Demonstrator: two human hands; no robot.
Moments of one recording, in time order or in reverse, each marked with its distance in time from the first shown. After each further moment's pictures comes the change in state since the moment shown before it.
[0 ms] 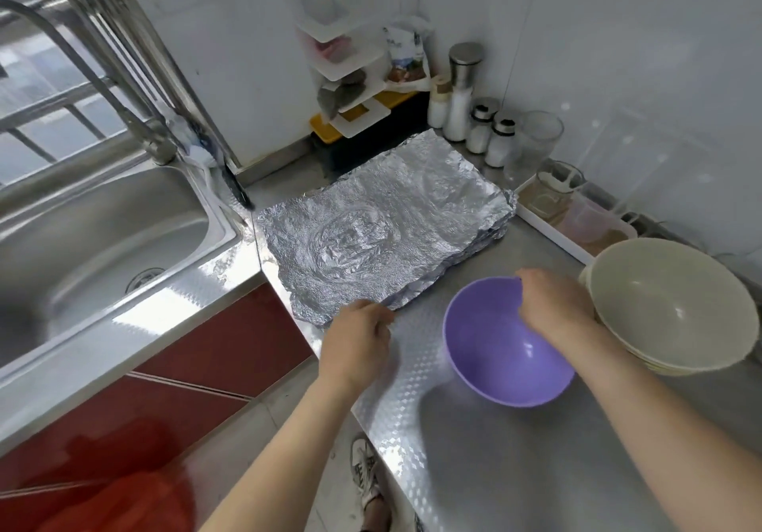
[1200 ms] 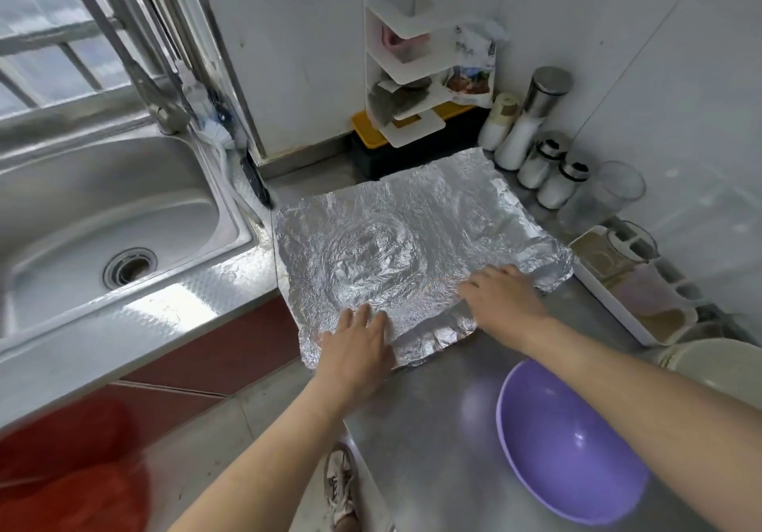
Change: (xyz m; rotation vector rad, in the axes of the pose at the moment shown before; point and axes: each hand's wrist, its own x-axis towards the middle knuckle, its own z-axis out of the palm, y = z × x) left_hand 0.081 -0.079 0.000 0.329 -0.233 -0.020; right_hand 0.090 -0.117 -0.006 -0.436 0.070 -0.647
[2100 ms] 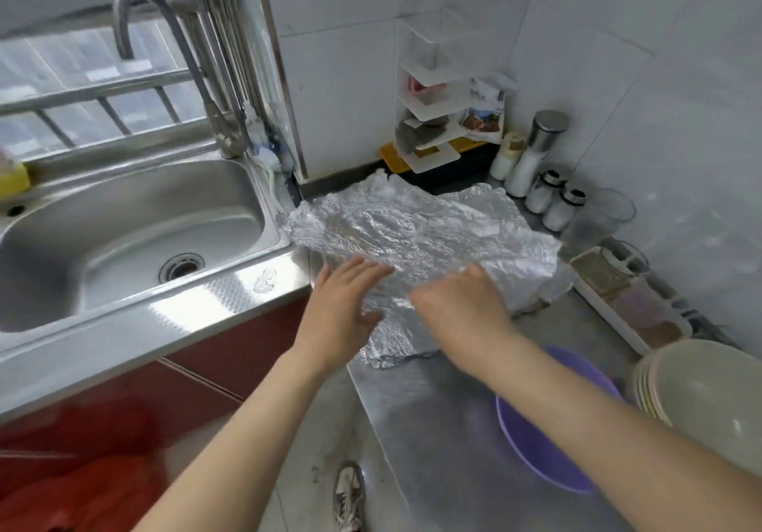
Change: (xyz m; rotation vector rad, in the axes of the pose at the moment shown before) left_hand -0.065 -0.017 -0.085 -0.198 0.494 0.250; right_hand -0.070 -0.097 -0.131 -0.023 0.165 -0.053
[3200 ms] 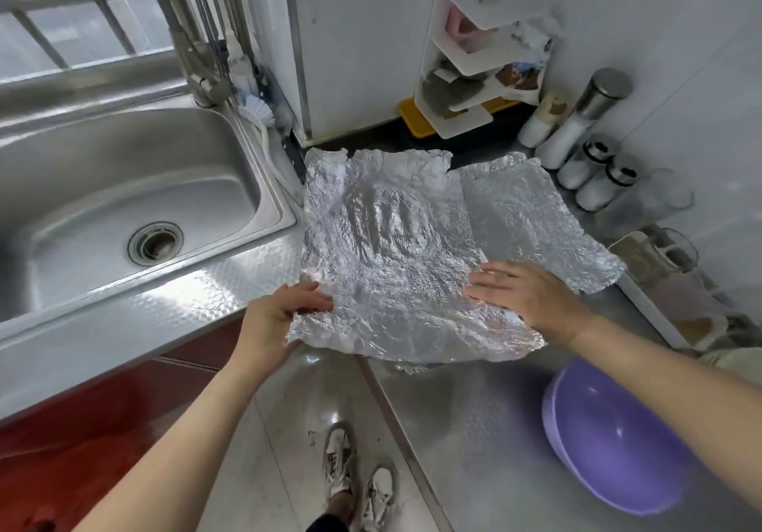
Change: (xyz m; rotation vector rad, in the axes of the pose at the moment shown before) left_hand -0.031 -0.157 0.009 -0.677 -0.034 -0.263; right_hand 0.055 0.094 0.161 0.211 0.107 -0.296
